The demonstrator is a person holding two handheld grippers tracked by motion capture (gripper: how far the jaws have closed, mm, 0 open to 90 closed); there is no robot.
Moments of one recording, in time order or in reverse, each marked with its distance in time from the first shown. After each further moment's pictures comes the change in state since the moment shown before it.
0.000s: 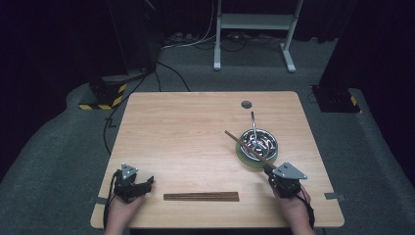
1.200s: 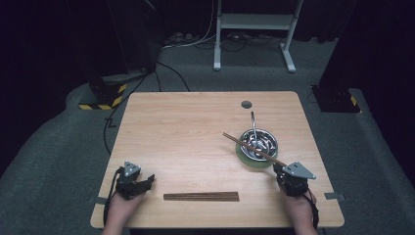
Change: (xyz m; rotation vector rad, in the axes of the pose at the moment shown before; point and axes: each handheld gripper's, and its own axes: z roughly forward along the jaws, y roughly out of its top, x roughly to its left) left arm -0.008 0.008 0.005 0.071 -0.046 0.052; right arm -0.026 -0.018 0.005 0.006 -0.101 0.097
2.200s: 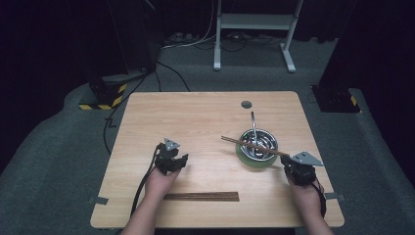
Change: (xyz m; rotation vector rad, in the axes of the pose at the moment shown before) left arm -0.108 0.042 0.070 0.008 -0.102 0.008; right arm -0.038 0.013 0.013 0.036 -0.001 0.007
